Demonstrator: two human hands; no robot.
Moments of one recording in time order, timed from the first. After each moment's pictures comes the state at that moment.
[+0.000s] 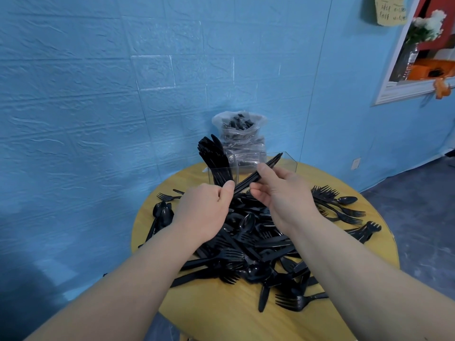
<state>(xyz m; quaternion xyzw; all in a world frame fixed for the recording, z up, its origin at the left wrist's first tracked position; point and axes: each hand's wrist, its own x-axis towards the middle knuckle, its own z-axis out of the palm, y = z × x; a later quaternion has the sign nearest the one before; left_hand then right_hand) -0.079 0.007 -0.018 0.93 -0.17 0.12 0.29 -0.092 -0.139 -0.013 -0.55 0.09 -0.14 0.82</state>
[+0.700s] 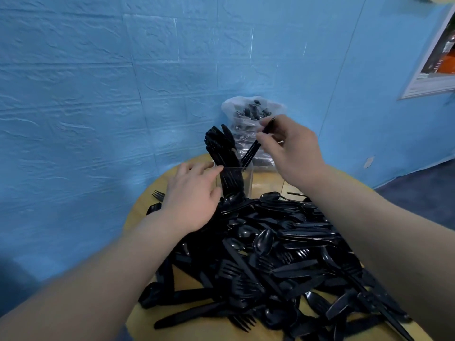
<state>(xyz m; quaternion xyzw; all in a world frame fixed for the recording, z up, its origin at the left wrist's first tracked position) 0.023 0.033 -0.056 0.97 -0.17 0.12 0.13 0.023 -0.163 -0.001 -0.86 -0.12 -0.30 0.39</state>
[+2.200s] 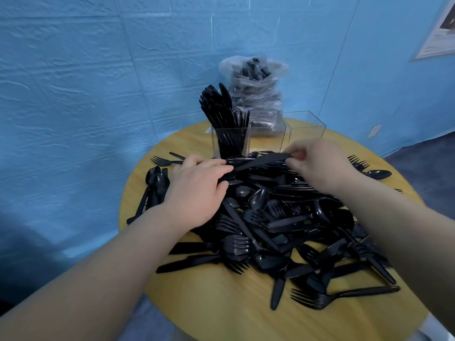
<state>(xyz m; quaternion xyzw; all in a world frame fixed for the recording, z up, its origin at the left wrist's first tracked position) -0.031 0.025 -0.078 0.97 -0.20 0.09 0.11 -0.027 -0.209 -0.053 -0.97 -0.01 -0.12 0.19</state>
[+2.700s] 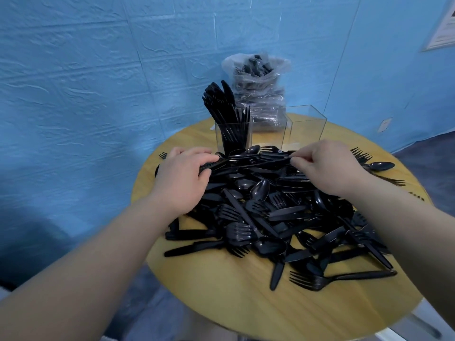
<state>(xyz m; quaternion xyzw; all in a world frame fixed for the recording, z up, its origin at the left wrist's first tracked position) -0.036 0.047 -0.069 0.96 -0.15 0.12 0.20 -0.056 -0.212 -0.051 -0.98 -0.03 -0.10 0.16</state>
